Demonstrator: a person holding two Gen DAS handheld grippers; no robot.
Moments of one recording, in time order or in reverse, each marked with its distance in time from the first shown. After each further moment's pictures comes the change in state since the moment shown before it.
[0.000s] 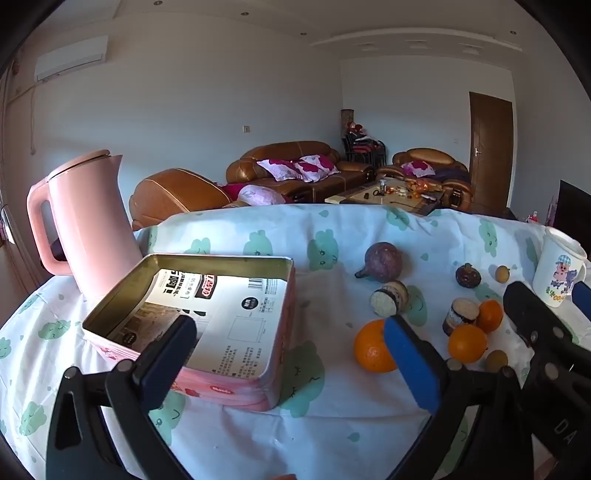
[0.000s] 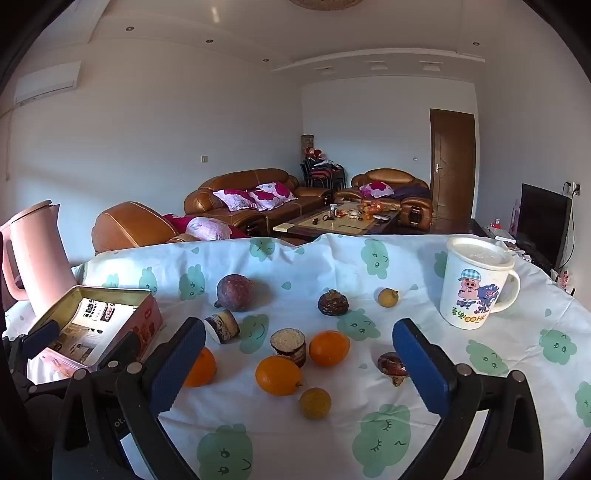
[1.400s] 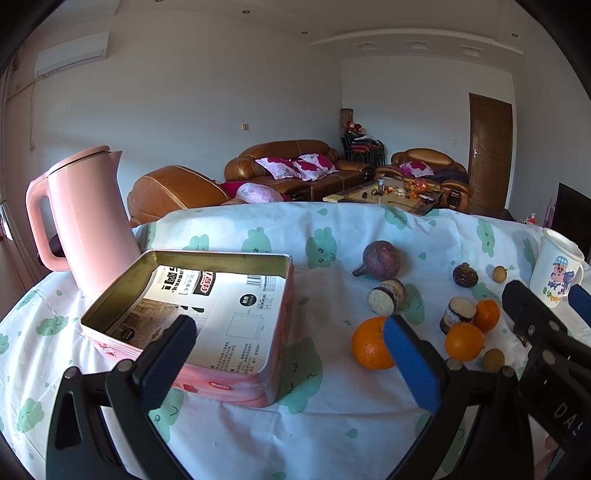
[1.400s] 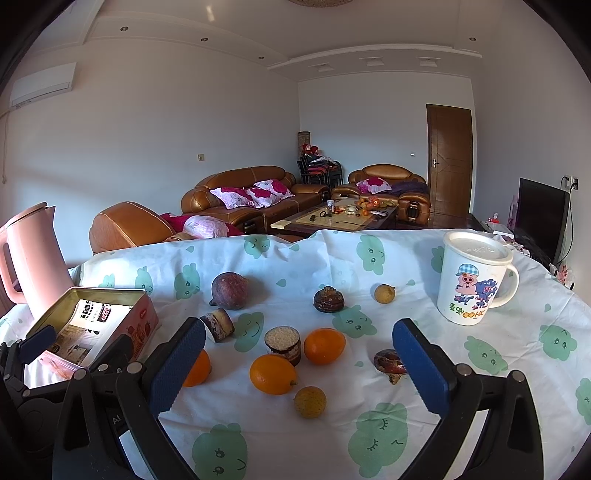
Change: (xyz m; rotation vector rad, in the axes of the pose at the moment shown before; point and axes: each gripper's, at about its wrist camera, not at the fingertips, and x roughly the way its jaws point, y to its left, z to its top) left arm -0.002 0.001 -0.004 -0.010 0.000 -0.016; right arm 0.004 -0.004 0.001 0.016 0.019 -0.003
